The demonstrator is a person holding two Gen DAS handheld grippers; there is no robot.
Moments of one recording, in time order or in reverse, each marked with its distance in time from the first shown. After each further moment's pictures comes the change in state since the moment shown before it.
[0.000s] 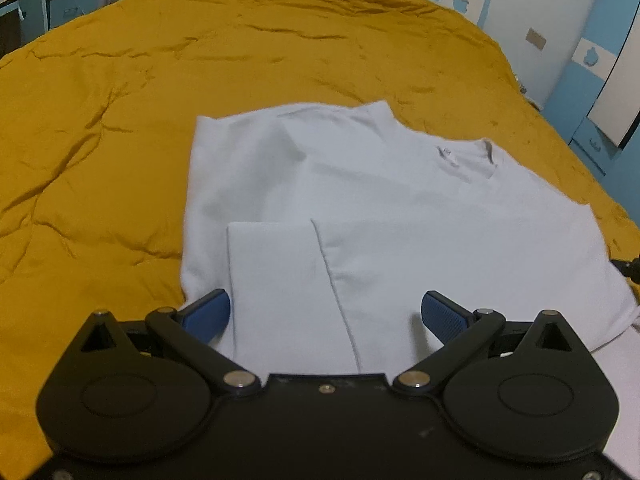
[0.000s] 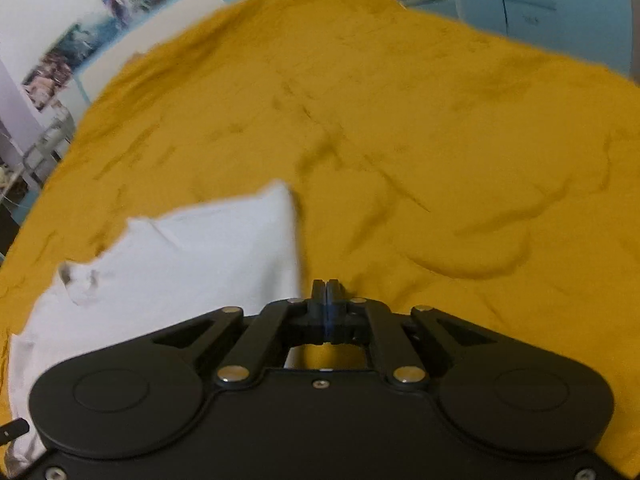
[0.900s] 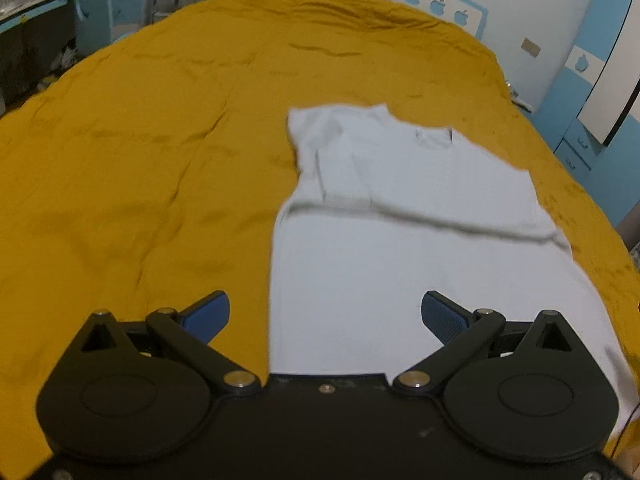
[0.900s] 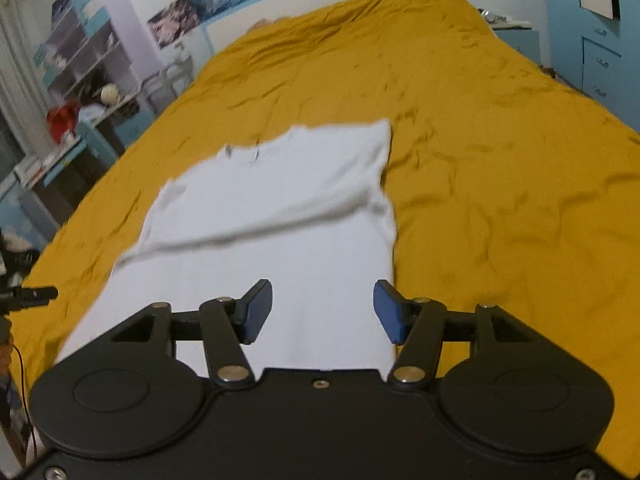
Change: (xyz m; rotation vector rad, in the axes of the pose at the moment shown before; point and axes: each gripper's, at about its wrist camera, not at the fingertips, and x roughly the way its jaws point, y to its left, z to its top) left arm -0.245 0.029 -0.113 -0.028 0.001 0.027; right arm -0.265 0.005 -0.136 -0.279 0.031 0.203
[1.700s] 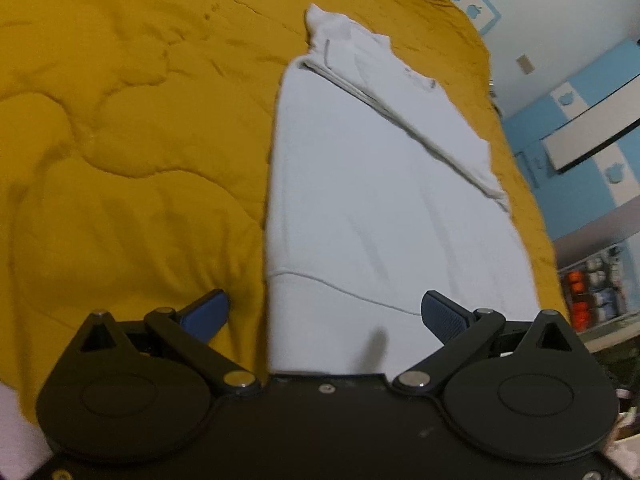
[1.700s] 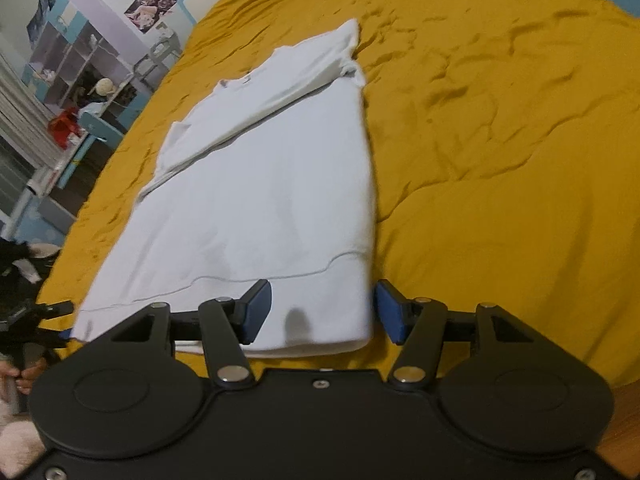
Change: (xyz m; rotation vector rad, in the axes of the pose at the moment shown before) left arm -0.027 0.043 -0.100 -0.301 0.183 -0.267; right arm -0.030 -0.024 -0.107 0.208 0.143 0.098
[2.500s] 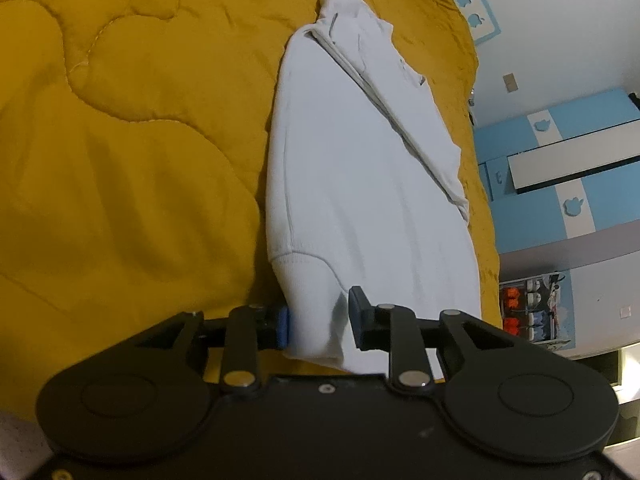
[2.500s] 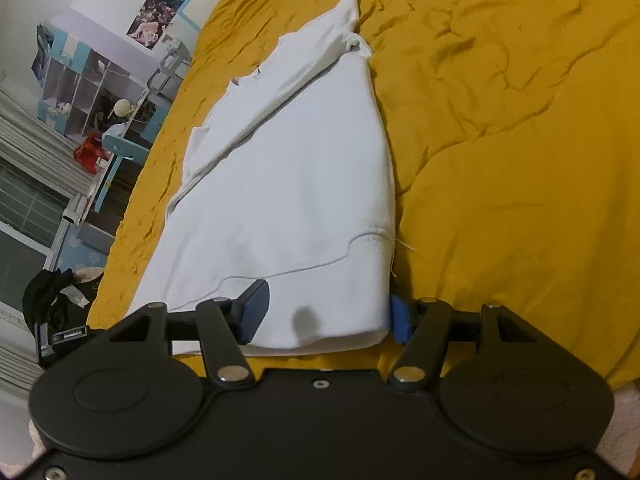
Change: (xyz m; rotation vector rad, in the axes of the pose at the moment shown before) left arm 0.003 0.022 0.003 -0.176 0.093 -0.171; right arm 0.008 -0.015 -0.001 0.126 0.039 0.127
